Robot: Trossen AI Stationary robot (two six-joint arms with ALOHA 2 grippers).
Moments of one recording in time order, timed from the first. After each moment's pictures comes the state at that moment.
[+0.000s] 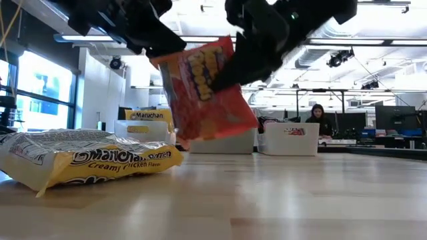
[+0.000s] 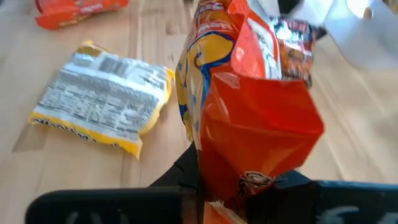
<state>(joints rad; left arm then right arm) -0.05 1.31 0.67 0.20 0.13 -0.01 0.24 1.71 1.02 0.02 0.30 0.20</state>
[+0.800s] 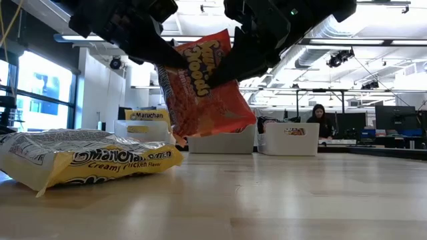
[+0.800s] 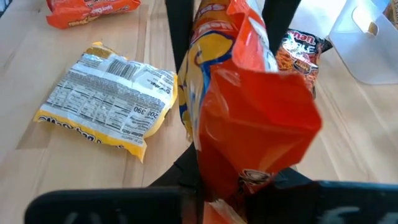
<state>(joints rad) -0.11 1.41 0.71 0.16 0.08 0.12 0.24 1.72 1.03 0.03 0.29 0.15</state>
